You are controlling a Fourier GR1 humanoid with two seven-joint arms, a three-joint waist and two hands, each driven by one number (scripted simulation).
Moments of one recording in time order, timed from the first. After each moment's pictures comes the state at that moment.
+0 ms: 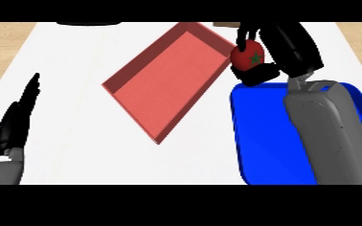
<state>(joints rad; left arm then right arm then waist) -0.10 0.42 0.10 -1.34 -0.16 0.15 0.07 -0.69 -0.23 0.08 -1.49 0.80 0.19 0.09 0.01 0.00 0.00</state>
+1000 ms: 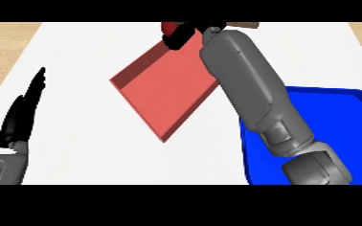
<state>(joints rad) -0.15 0.41 0.10 -1.31 -0.18 0.12 0.05 -1.24 0.00 0.04 -0.66 0.66 -0.12 0.17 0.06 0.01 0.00</state>
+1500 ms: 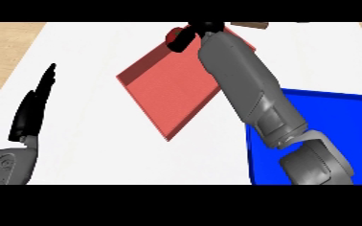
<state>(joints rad) -0.19 0.38 0.08 -1.30 -0.20 0.12 0.05 -1.34 0.00 0.04 -0.36 0.56 -0.25 0.18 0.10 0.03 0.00</state>
